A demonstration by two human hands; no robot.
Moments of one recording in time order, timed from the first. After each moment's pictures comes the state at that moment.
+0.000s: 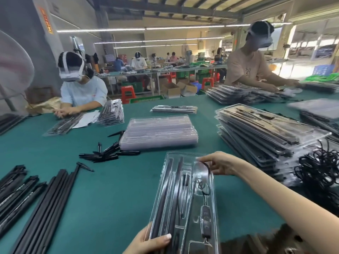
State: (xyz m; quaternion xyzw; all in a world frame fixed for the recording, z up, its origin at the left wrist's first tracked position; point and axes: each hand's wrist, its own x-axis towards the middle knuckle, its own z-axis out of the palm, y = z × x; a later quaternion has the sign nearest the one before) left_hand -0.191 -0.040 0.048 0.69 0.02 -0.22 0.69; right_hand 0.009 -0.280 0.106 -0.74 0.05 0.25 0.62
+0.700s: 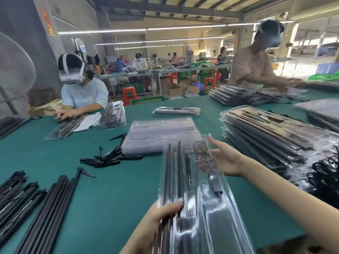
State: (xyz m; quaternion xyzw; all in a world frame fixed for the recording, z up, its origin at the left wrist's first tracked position) left_hand -0.159 -0.065 0.111 0.62 0.01 -0.15 0.77; right_hand 0.007 -0.267 0.136 -0.55 0.02 0.33 0.77
